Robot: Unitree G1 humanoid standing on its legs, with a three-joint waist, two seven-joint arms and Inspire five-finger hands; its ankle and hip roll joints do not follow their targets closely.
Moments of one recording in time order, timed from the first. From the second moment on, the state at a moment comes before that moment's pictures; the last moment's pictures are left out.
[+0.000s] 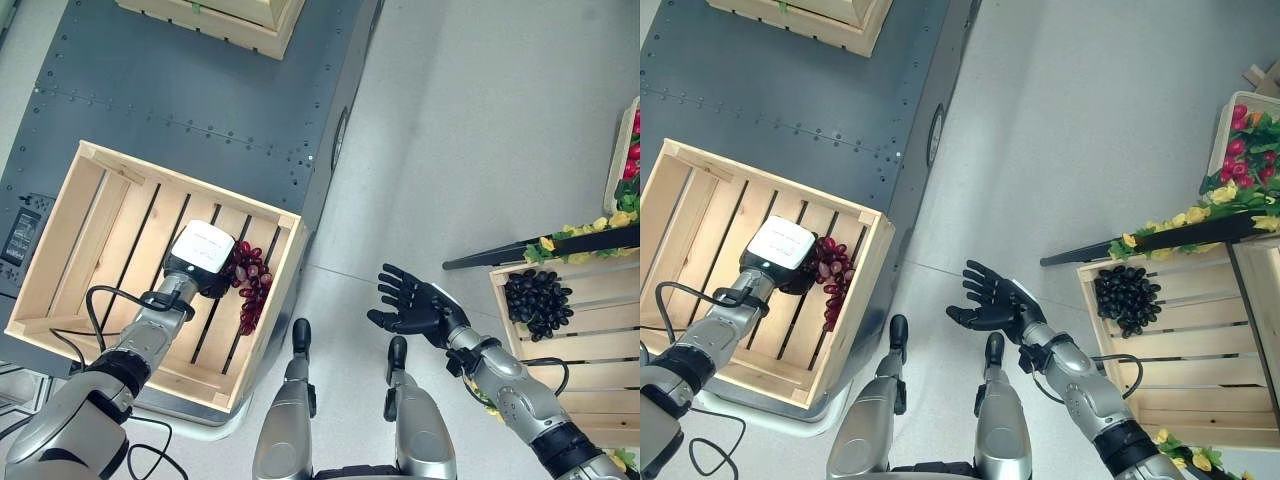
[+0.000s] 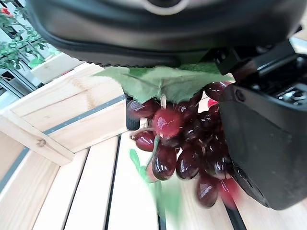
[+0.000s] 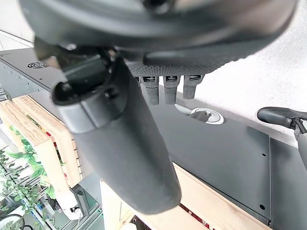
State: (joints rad) left arm -0.55 0.84 -0.68 0.77 1.07 0.10 0.50; right arm -0.11 -0.54 0.36 0.15 0.74 0.05 0.17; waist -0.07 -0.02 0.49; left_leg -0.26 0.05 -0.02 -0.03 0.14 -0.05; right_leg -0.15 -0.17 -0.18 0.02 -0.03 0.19
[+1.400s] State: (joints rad) left arm -0.16 0.88 -0.22 0.33 0.97 0.06 0.80; right arm 0.00 -0.46 0.23 0.05 0.74 0.04 0.16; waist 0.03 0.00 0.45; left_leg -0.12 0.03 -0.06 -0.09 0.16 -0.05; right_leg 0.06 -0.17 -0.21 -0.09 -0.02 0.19
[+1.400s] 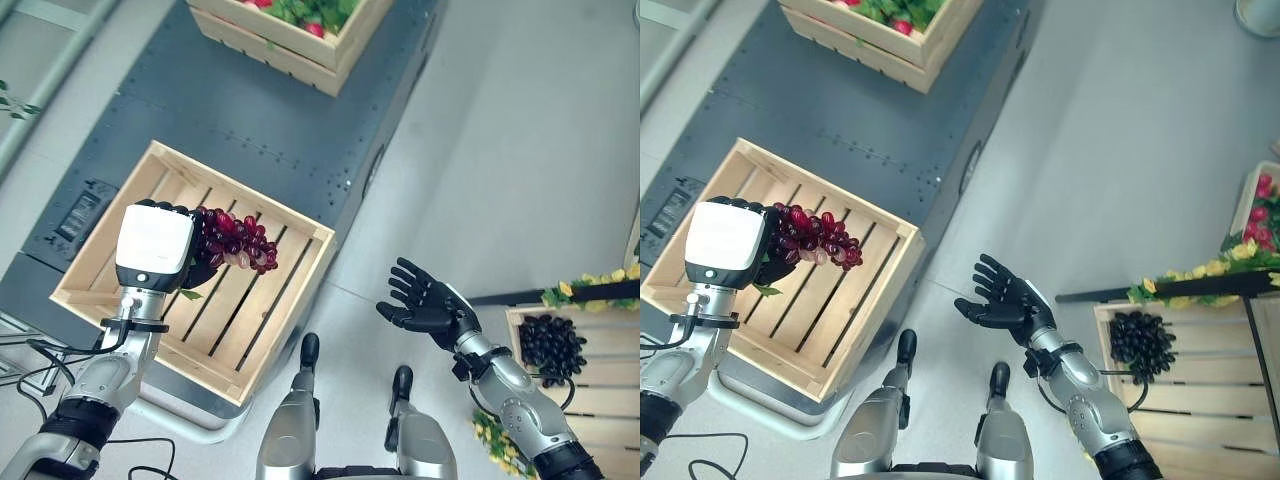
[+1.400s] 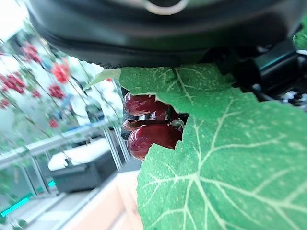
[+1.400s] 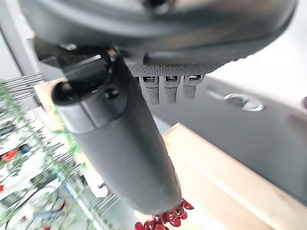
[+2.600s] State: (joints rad) left arm -0.15 0.88 -0.32 0.22 1.05 -0.06 0.68; right arm -0.27 -0.49 0.50 -0.20 0.63 0.12 0.14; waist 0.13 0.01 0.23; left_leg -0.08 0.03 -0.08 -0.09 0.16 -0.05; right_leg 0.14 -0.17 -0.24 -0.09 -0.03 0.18
